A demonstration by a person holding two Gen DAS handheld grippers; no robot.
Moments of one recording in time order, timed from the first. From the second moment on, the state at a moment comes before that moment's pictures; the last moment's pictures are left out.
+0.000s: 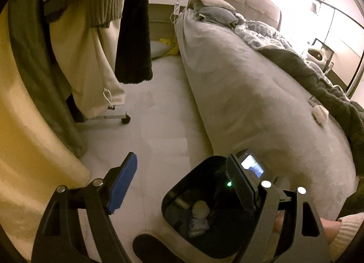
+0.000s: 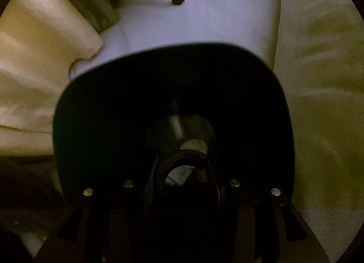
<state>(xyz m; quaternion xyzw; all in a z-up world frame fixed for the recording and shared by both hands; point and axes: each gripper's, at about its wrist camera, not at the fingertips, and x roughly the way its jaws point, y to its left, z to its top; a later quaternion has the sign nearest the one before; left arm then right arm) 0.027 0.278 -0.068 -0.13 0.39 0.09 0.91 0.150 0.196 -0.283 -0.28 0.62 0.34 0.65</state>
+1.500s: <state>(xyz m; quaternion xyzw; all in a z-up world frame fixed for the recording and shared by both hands) 0.077 0.157 0.050 -0.05 0.24 0.01 0.97 0.211 0.041 -0.043 -0.14 0.39 0.34 0.84</state>
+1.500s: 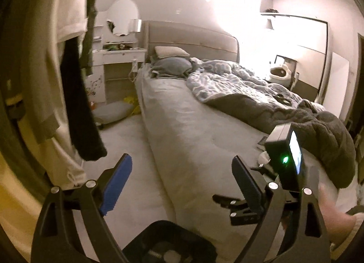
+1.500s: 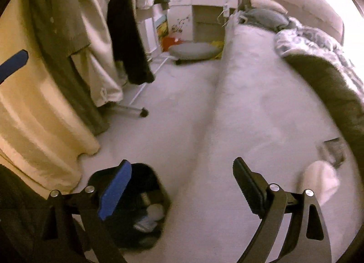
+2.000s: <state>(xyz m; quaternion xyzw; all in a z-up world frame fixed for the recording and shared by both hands) 0.132 0.128 0.017 -0.05 0.27 0.01 0.96 0.252 -0.036 -0.039 -0.12 0.38 0.29 0.87</state>
